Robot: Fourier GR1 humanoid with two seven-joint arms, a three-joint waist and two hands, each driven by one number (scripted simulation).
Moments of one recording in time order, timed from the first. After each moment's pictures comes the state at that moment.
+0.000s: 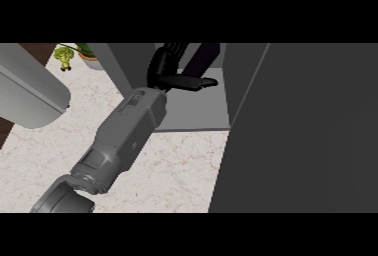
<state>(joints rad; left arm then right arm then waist) -1.11 0.00 -0.08 -0.32 0.50 0.01 -0.57 0.36 -0.60 0.57 -2.52 -0.02 -0.46 0.04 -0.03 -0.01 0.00</state>
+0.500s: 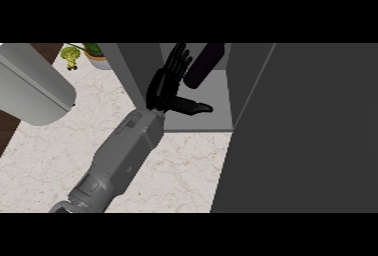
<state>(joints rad) -0.89 0.00 -0.22 -0.56 0.58 -0.02 -0.52 0.38 -0.61 0.55 -2.51 -0.03 -0.47 0.04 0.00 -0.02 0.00</state>
